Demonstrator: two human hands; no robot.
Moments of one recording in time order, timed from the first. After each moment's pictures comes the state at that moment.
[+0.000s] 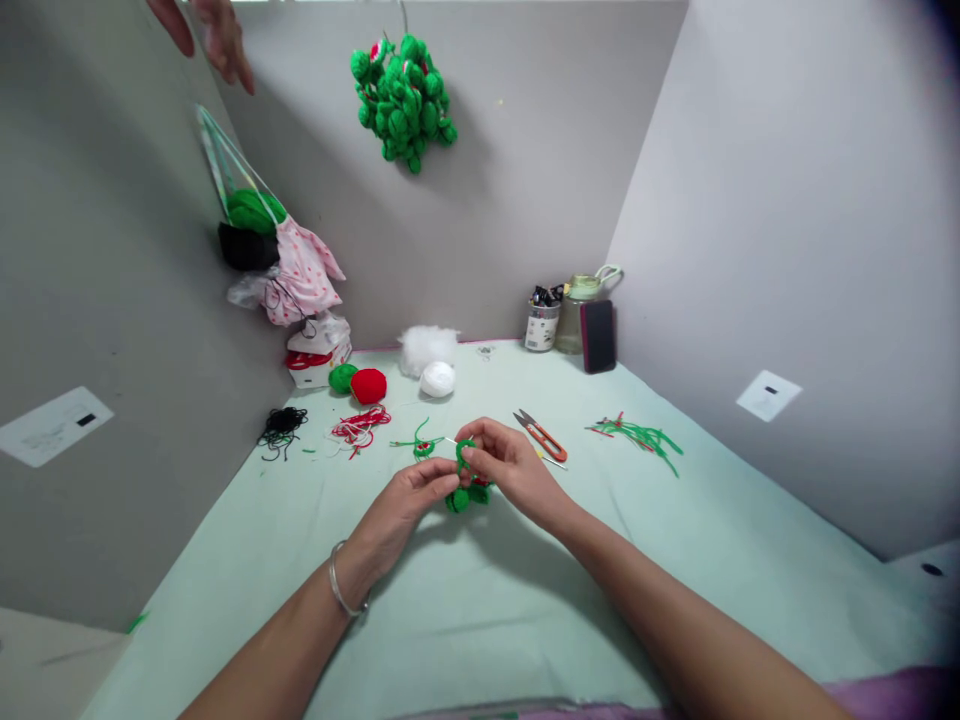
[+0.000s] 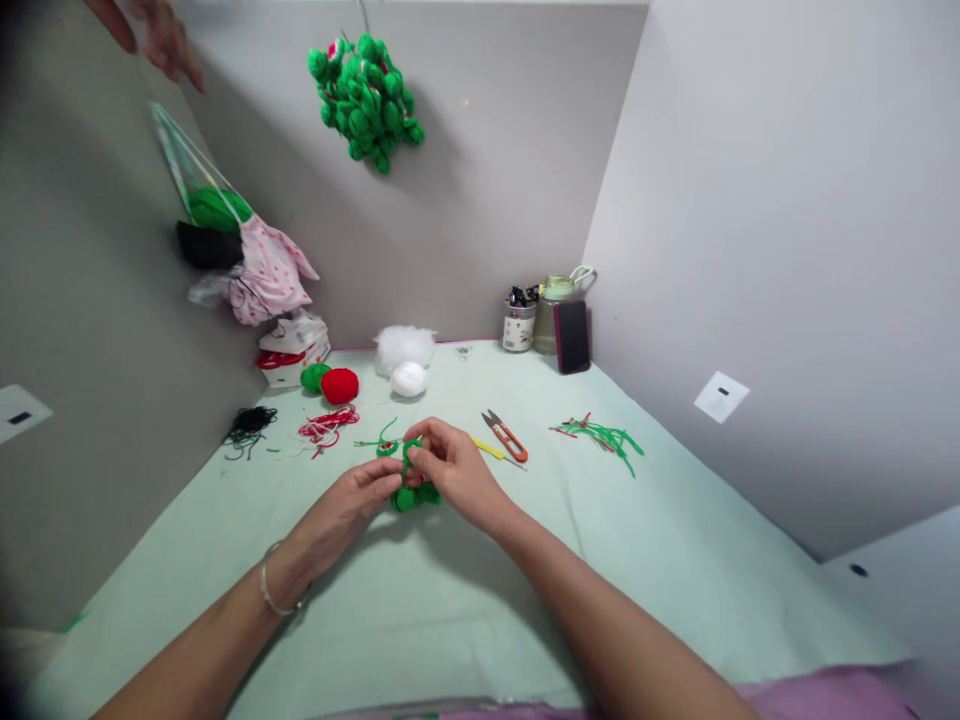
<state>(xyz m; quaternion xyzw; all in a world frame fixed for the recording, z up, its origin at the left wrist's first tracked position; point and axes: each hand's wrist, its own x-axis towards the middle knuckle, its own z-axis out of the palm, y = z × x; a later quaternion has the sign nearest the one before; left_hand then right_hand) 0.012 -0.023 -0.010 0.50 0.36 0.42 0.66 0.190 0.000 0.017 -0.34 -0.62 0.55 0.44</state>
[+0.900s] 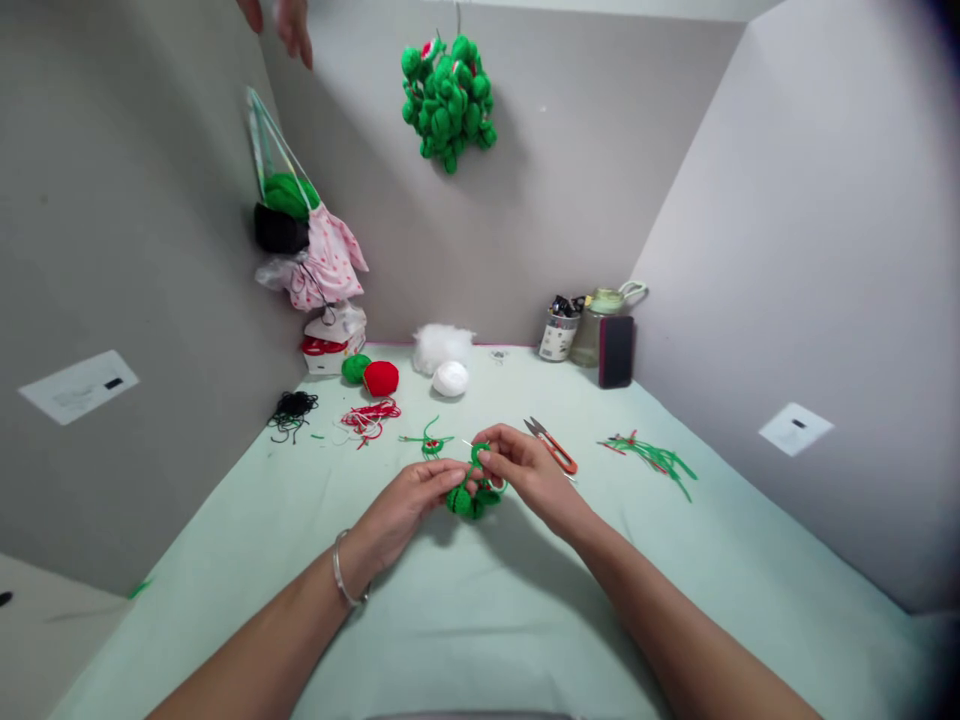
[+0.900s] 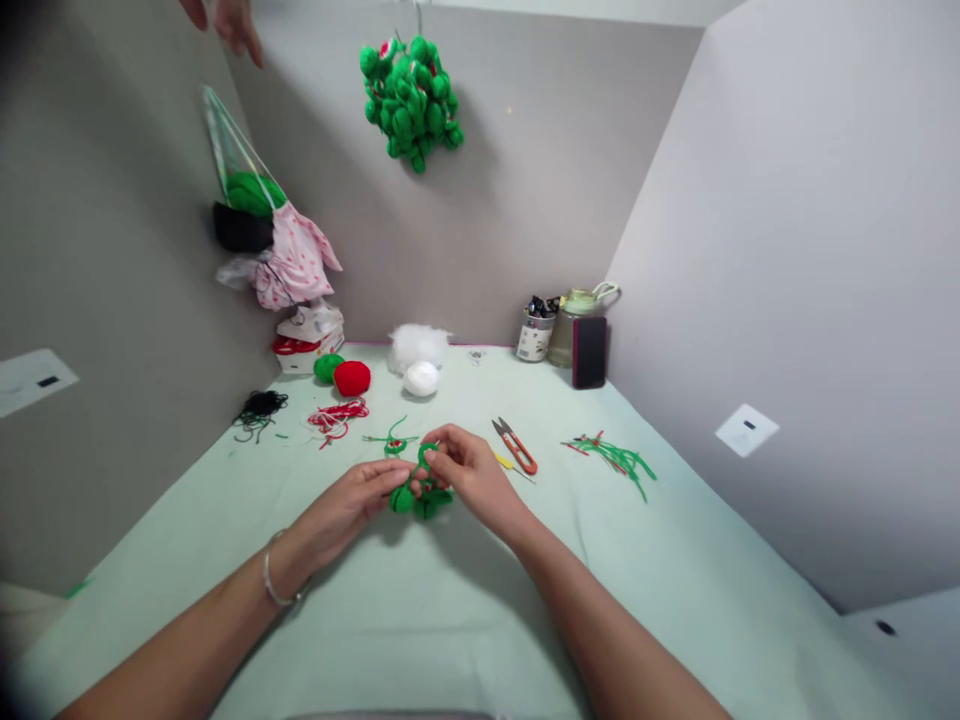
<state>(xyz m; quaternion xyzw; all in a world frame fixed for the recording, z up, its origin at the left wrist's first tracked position) 0.009 -0.025 -0.010 0.48 0.36 0.43 0.68 0.198 0.009 0.010 -0.37 -0.64 0.55 0.40</state>
